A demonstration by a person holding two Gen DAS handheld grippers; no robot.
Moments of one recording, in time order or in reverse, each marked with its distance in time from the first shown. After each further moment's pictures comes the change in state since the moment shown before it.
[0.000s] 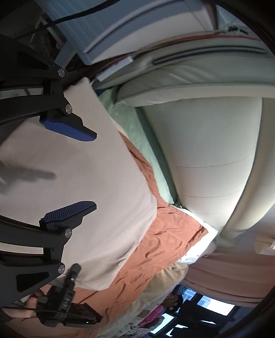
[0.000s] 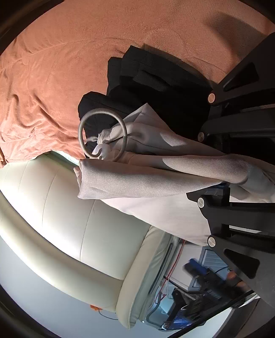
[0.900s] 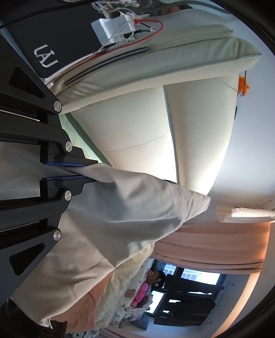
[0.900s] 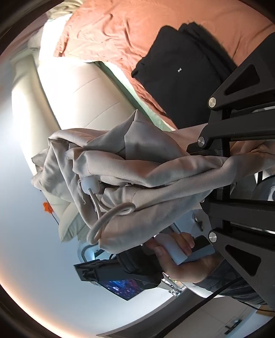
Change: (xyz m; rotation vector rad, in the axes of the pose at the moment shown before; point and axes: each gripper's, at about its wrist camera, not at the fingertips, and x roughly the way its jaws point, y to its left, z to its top) left arm -0.132 -0.030 0.129 0.161 -0.269 -0.099; right arm -0.009 0.298 -0.067 -0.521 -0.036 0.145
